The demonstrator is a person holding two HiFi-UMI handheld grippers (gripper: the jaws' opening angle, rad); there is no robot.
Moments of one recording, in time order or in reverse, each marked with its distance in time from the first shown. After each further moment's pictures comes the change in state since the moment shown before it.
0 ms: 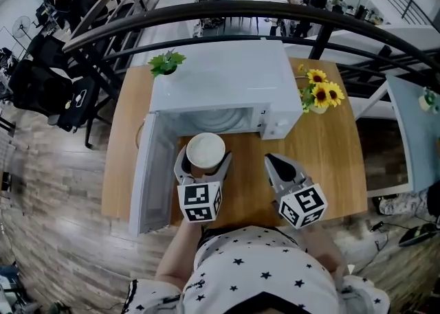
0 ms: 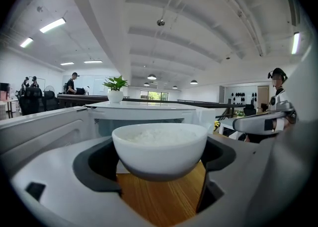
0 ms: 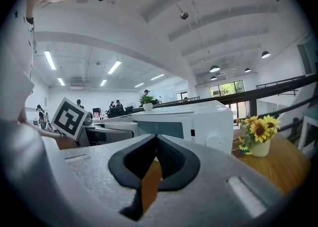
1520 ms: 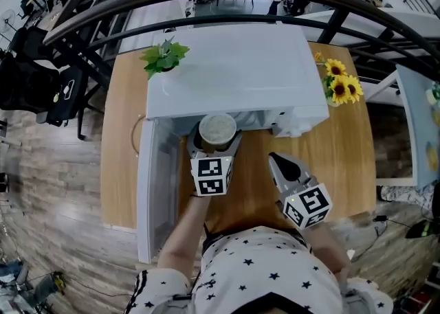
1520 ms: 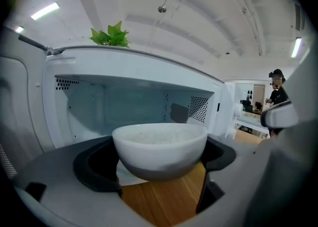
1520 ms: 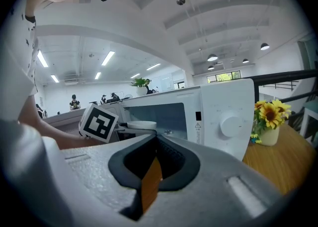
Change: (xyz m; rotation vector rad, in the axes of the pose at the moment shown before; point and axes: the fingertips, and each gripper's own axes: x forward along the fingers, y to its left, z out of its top) left arm 0.128 0.043 -0.050 -0.004 0.088 -0.071; right arm 0.070 -0.014 -0.042 0.038 0.122 -0.031
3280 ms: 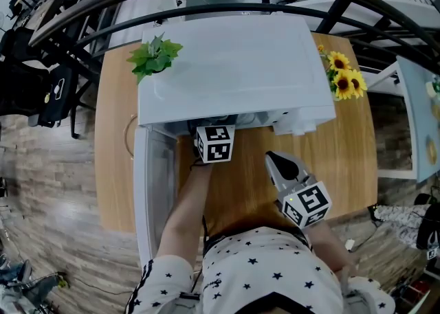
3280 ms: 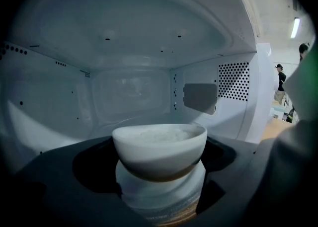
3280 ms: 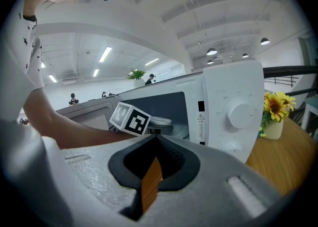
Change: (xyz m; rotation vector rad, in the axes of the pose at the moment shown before) left arm 0.099 0.032 -0.010 0.131 0.089 0.048; right arm 0.025 -0.004 -0.015 0.022 0.059 0.000
